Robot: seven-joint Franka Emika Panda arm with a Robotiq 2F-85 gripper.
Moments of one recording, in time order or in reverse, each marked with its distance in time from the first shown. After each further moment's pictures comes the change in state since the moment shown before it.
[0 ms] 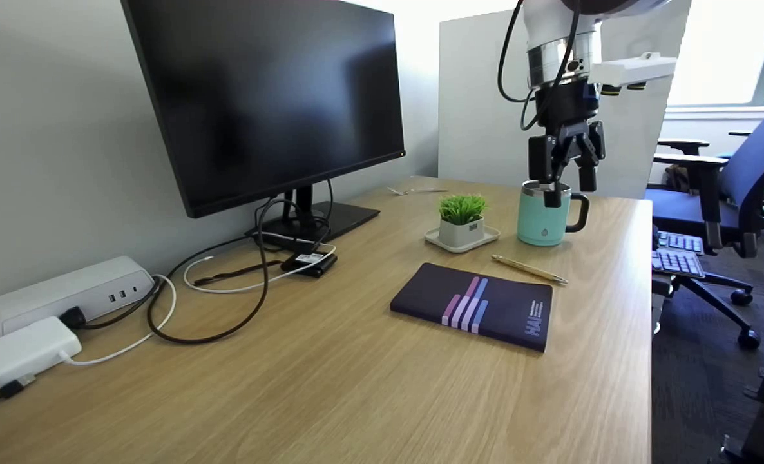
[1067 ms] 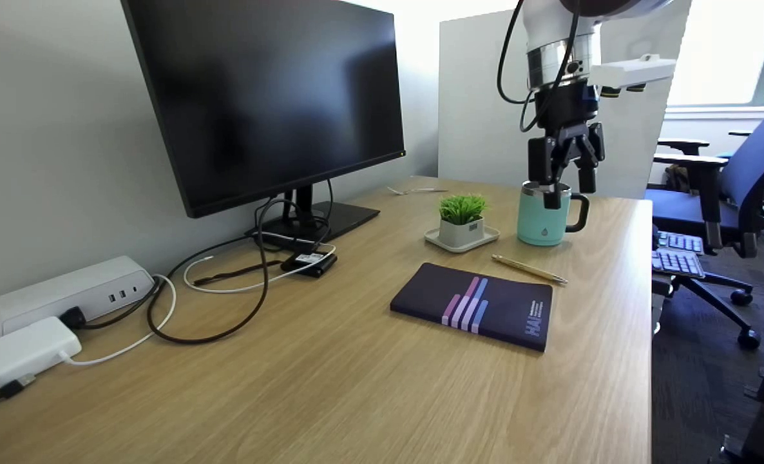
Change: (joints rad) arm 0.002 0.005 0.000 0.000 0.000 0.004 0.000
